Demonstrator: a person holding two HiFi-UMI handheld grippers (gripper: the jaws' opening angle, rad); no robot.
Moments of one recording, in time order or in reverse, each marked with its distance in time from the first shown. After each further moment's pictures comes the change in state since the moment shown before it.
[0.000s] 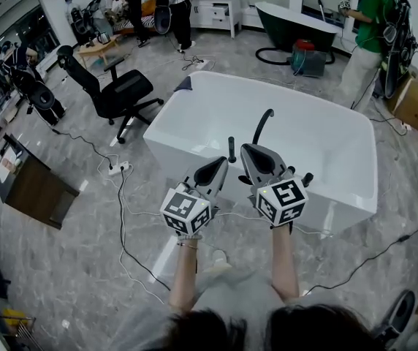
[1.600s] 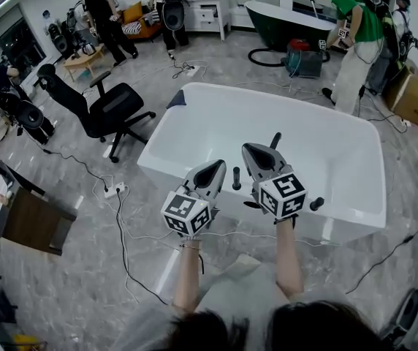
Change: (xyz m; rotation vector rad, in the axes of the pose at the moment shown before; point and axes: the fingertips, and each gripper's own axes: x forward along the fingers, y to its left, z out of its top) left arm 0.107 0.147 -0.028 -0.069 0.028 -0.032; right arm 0.154 -0.104 -0.038 0.019 0.079 -0.044
